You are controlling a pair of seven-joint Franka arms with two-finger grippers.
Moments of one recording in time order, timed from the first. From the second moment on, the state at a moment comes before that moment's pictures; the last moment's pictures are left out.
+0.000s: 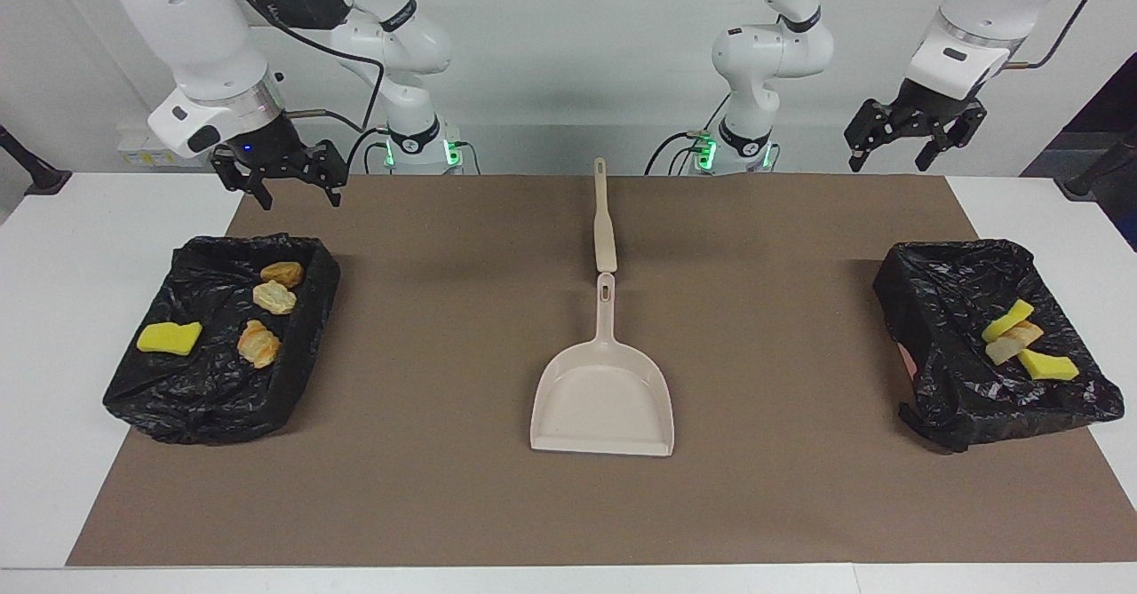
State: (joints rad) left arm -0.02 -0.10 -0.08 -1.60 0.00 1.50 -0.04; right arm -0.09 0.00 0.08 -1.61 -0.01 1.56 -0.05
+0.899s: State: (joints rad) left arm -0.02 -0.10 -0.08 -1.60 0.00 1.50 -0.04; right arm -0.09 0.00 0.08 -1.61 -0.01 1.56 -0.05
